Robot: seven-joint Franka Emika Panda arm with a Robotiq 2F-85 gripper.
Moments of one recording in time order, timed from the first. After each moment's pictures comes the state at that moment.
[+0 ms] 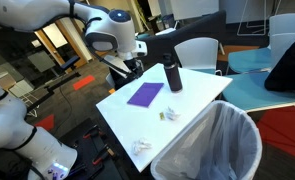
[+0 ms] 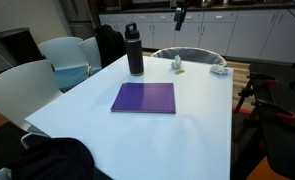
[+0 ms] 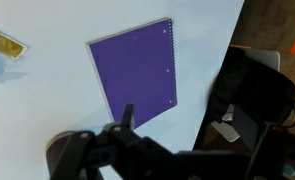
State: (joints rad) arm -0.07 0.09 -0.19 -2.19 0.70 2.09 -0.83
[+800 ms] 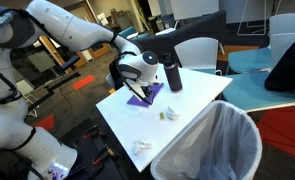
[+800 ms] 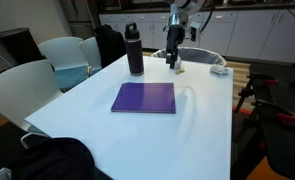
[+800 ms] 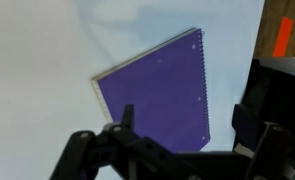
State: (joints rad) arm -0.16 0.52 -0.06 -2.03 0.85 2.14 -0.92
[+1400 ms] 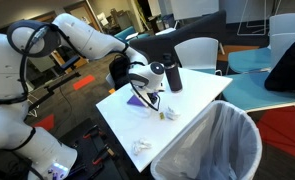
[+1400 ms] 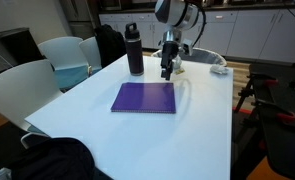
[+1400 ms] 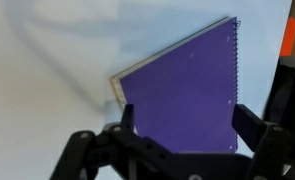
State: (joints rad) arm -0.18 0.70 -0.01 -1.91 0.84 2.20 -0.92
